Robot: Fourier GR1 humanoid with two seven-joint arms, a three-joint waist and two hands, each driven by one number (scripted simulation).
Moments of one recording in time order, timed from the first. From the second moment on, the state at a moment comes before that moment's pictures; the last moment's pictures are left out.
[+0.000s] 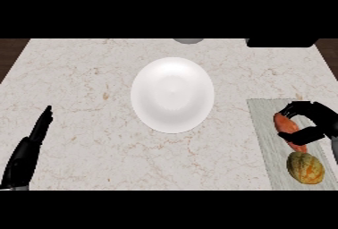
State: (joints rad) left arm 0.09 0.32 0.08 -1.48 -0.16 0.04 -0.14; right arm -0.35 -0.51 -0.11 -0.90 0.20 0.39 0.05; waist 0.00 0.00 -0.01
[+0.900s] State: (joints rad) left arm 0.01 0.30 0.04 -1.51 -0.18 0.02 -0.10; right arm -0.77 -0.68 0.06 -0.69 0.62 0.07 -0.38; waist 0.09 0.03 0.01
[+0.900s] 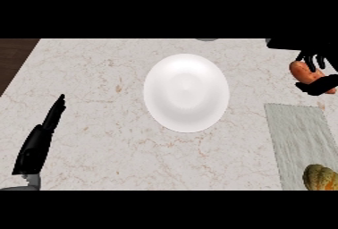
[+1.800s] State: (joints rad) left arm 0.07 0.30 0.10 -1.50 -0.18 0.02 -0.12; right arm -1.04 -0.50 0.00 -0.67 0.50 0.20 -0.67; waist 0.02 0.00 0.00
